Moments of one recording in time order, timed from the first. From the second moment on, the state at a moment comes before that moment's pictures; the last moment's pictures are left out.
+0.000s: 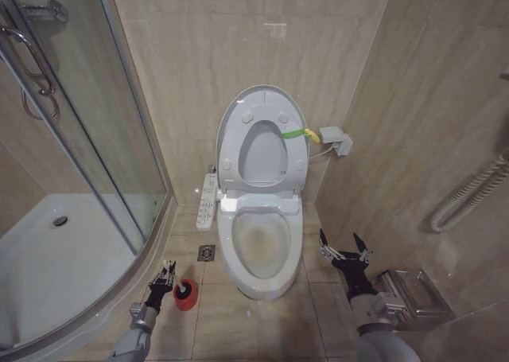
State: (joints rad) left arm 0.87 -1.23 -0.22 -0.64 -0.55 -0.64 0.28; right arm -1.55 1.43 0.60 2.10 0.28 0.02 0.10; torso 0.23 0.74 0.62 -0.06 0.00
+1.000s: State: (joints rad) left arm 0.95 -1.23 -0.22 -0.79 -0.52 -0.57 0.14; right arm -1.55 1.43 0.60 2.10 0.28 0.02 0.10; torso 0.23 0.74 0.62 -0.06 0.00
